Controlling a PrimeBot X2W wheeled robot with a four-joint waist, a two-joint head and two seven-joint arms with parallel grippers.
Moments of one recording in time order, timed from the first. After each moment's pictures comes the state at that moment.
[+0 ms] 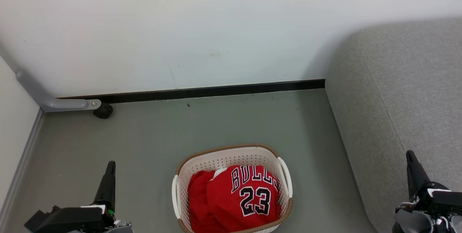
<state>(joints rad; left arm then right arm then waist) -0.09 0.04 0.09 0.30 -1.58 -0.12 0.11 -0.10 -0.04 -0.14 0.30 1.59 0.11 0.11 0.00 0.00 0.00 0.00</state>
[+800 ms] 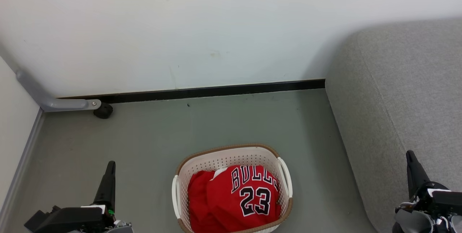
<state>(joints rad) -0.09 0.04 0.09 0.30 -1.58 -0.12 0.11 -0.10 -0.04 -0.14 0.30 1.59 0.11 0.11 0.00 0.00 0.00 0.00</state>
